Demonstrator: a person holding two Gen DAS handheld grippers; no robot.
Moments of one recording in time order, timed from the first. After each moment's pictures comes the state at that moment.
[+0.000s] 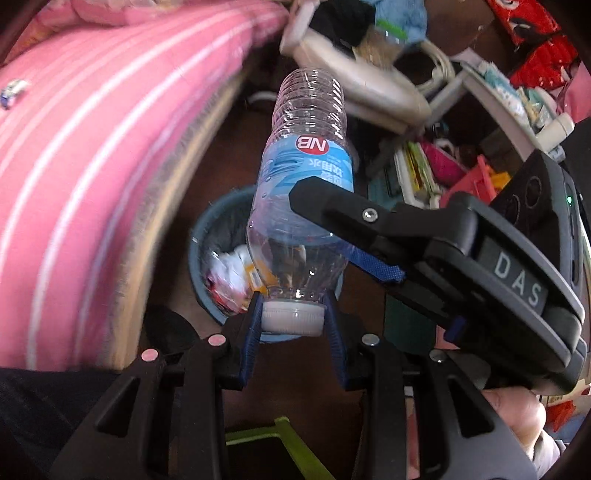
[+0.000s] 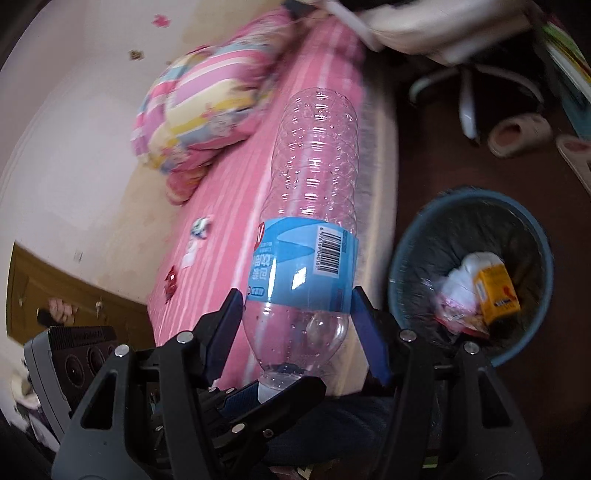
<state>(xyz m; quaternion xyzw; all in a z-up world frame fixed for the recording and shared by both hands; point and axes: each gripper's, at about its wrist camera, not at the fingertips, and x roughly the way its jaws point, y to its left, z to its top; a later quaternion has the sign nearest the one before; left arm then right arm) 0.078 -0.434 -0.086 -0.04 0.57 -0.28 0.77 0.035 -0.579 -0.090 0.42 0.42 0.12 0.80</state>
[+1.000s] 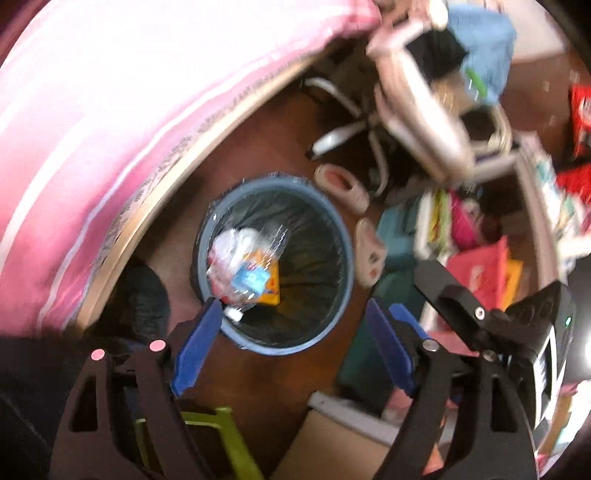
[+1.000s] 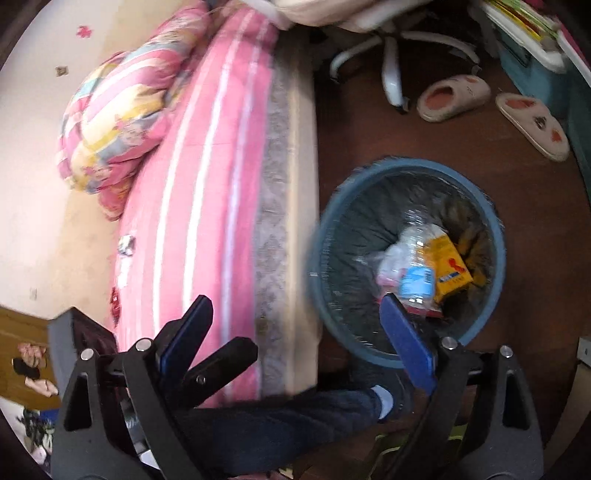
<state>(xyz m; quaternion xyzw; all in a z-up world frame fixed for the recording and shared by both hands) 0.124 -0.382 -0.126 -0.22 0.61 -0.19 0.73 0.047 -0.600 -0.106 0.41 0.47 0.03 0.78</state>
